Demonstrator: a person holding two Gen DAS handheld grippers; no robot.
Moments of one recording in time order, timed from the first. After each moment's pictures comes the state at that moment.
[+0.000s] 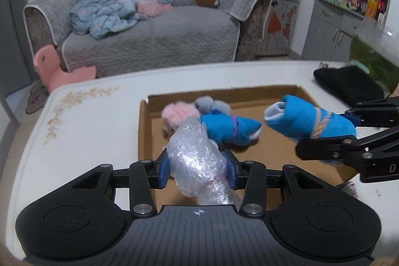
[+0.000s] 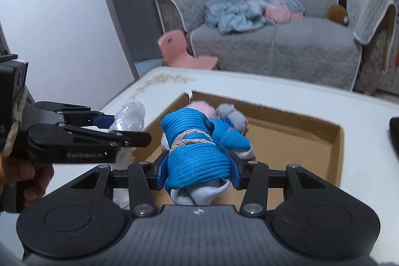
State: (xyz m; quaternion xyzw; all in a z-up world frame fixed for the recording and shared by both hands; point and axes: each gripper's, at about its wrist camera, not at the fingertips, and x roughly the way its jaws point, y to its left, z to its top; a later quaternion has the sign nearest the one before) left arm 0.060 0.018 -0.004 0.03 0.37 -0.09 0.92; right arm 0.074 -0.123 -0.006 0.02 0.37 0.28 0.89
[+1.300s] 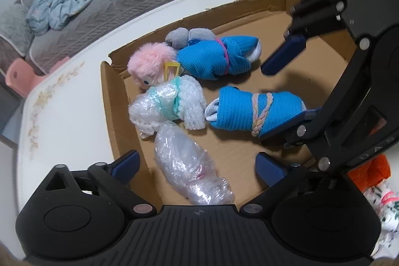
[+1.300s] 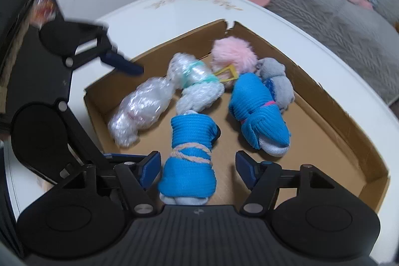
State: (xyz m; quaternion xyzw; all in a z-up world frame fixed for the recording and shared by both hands) left arm 0.084 -0.011 -0.058 0.20 0.47 -0.13 0.85; right arm 0.110 -0.054 -0.042 -0.22 0.45 0.37 0.78
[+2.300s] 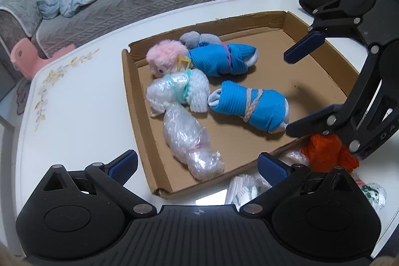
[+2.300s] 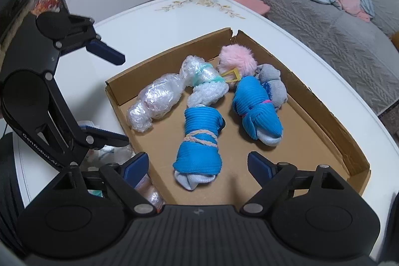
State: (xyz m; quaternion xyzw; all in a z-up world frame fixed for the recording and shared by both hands) left arm 0.049 0.021 -0.032 0.12 0.46 -0.13 0.87; right arm 0.085 -0.069 -0.019 -0.22 0.44 0.36 0.79
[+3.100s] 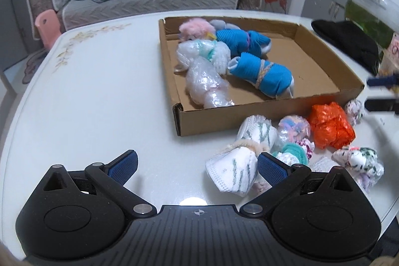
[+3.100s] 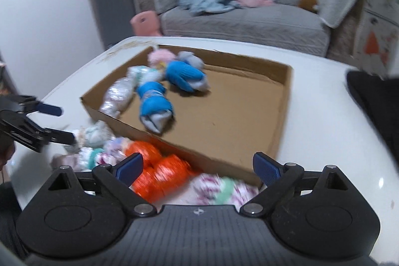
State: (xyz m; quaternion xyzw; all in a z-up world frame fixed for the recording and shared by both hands) left arm -0.022 0.069 -0.058 0.02 0.42 -0.10 0.90; right arm -0.015 -0.180 -0.051 -0.02 0.37 0.20 0.91
